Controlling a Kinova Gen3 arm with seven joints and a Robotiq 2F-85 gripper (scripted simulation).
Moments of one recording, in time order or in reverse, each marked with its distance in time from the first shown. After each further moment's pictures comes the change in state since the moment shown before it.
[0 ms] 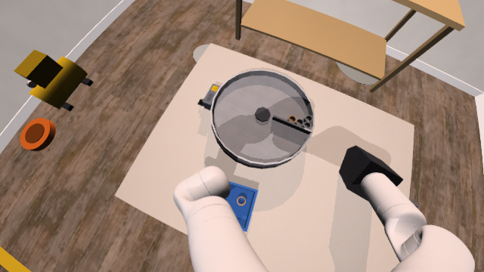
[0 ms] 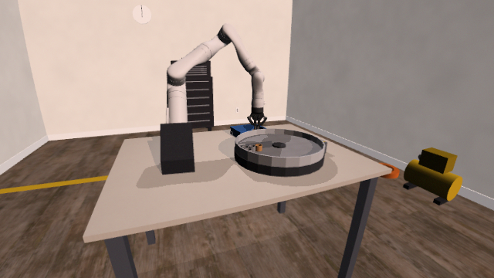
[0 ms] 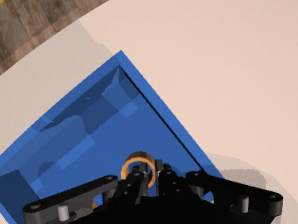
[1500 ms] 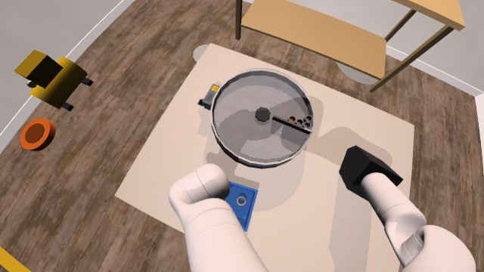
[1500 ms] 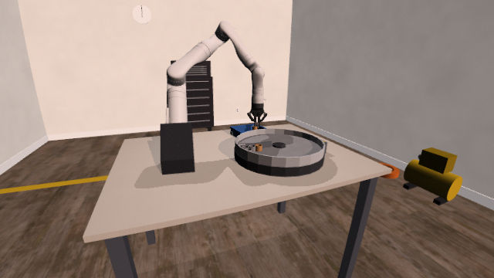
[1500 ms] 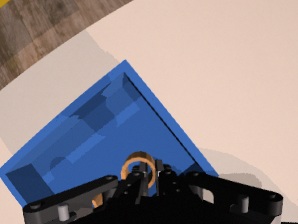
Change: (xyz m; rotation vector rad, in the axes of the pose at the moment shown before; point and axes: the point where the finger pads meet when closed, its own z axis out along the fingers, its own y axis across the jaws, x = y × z) arm 0.000 0.000 -0.025 0.001 -0.001 0.001
